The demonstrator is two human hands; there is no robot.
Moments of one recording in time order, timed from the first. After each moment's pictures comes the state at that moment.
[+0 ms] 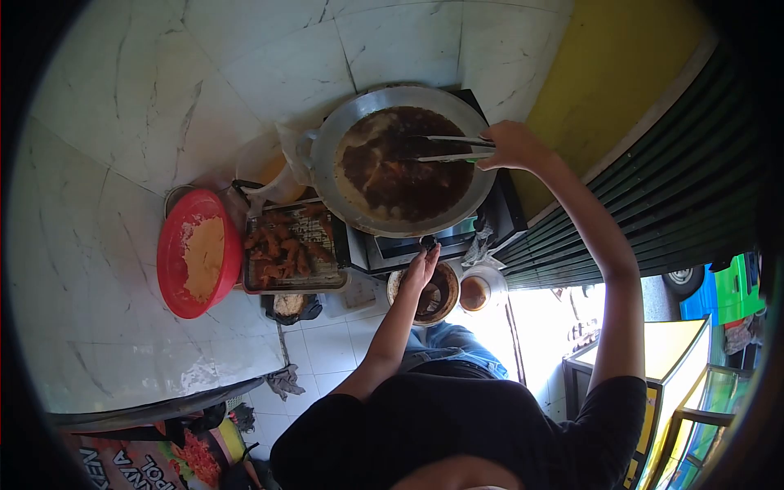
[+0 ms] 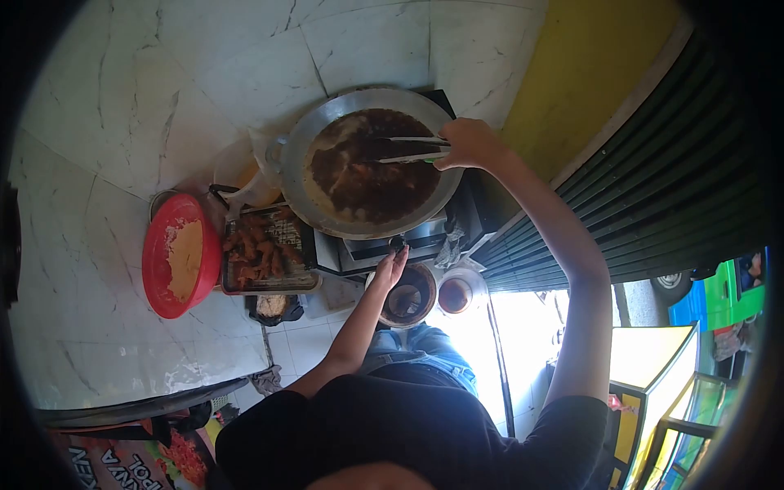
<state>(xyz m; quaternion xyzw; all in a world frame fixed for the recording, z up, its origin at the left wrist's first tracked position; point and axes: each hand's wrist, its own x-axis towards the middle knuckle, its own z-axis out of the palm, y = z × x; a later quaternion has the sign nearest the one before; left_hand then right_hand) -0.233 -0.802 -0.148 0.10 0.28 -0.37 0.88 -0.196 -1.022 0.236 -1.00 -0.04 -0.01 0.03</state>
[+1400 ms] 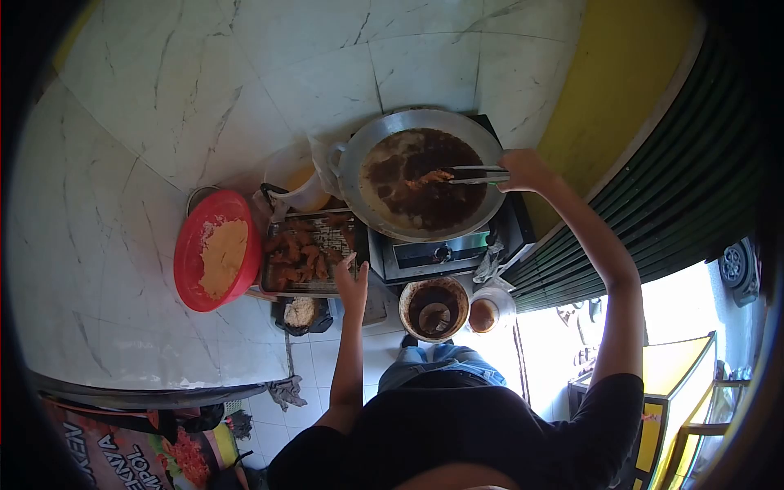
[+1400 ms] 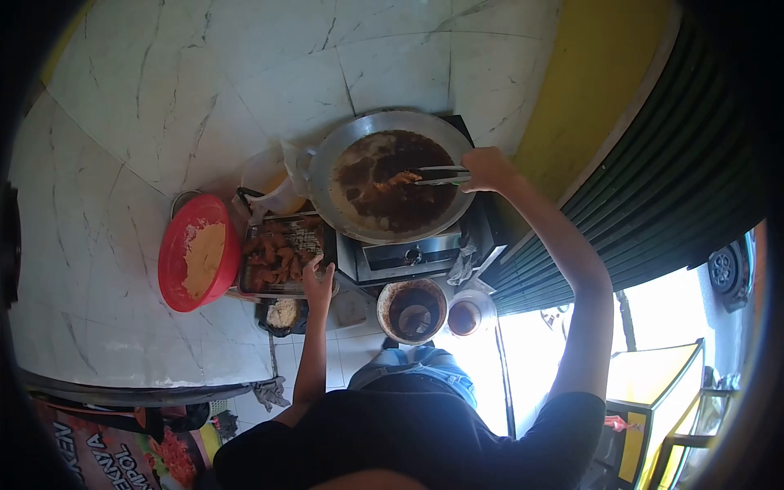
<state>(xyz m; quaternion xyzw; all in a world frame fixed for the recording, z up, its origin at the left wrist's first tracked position) -0.224 -0.617 0.013 0.85 -0.10 0.17 0.48 -0.212 -1.019 0.226 -1.00 -0.08 0.00 -0.06</state>
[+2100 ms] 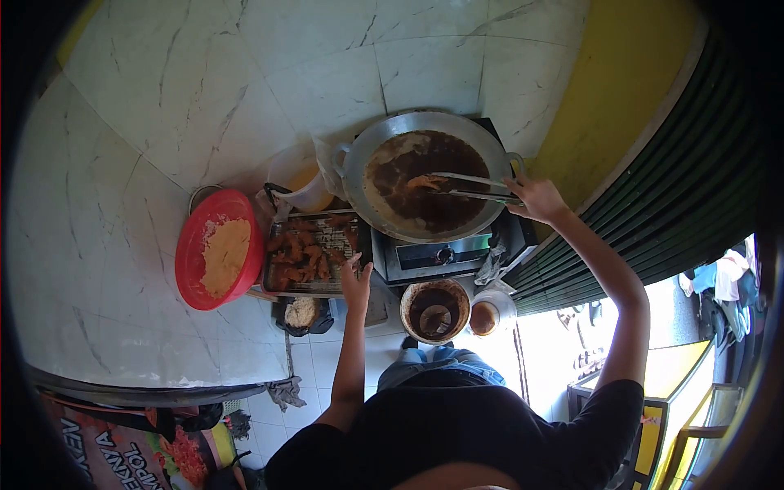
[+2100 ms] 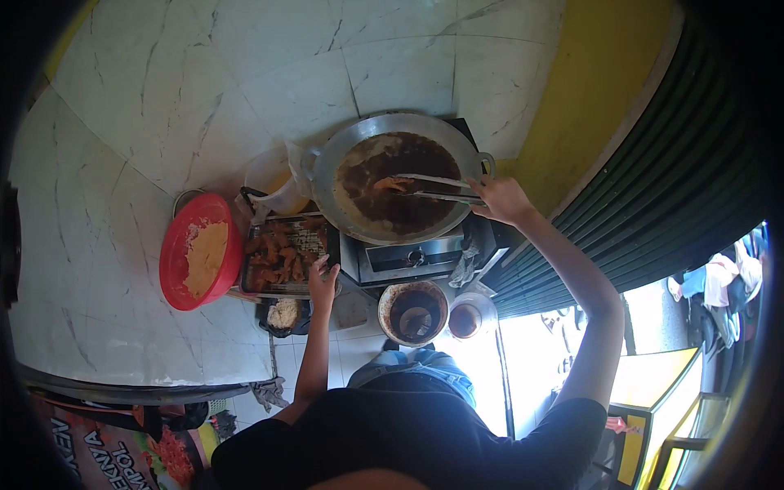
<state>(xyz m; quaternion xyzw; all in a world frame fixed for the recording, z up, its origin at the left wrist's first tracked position) -0.221 -0.617 -0.004 0.82 -0.07 0.11 0.56 -0.265 -1.025 0.194 -0.97 -0.17 -0.14 -0.13</state>
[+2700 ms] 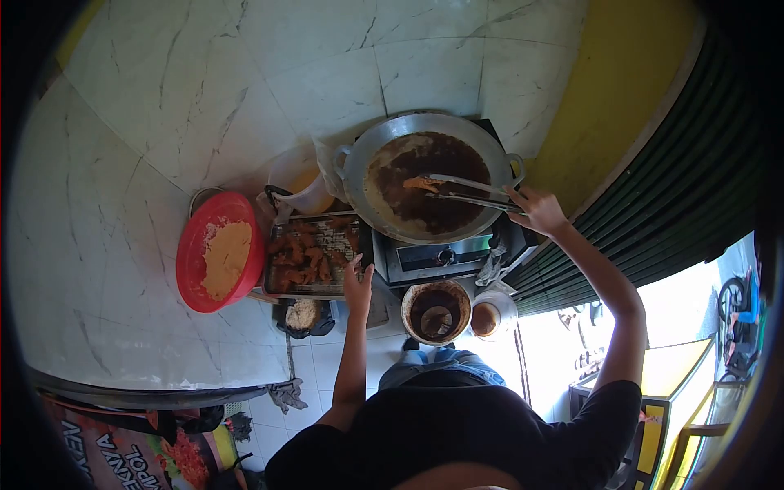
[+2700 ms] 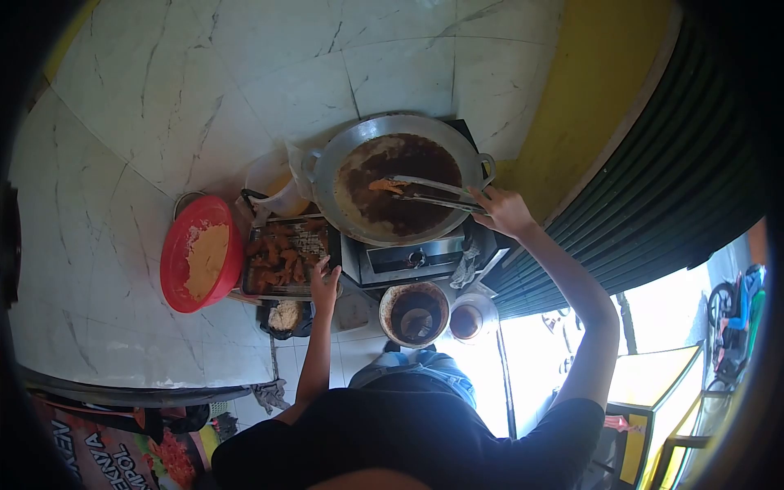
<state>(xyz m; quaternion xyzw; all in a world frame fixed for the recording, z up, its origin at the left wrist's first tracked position) -0.225 -0.617 0.002 0.83 -0.07 0.10 0.55 -0.282 -1.025 0.176 -0.95 -0.18 -0.23 -0.09</state>
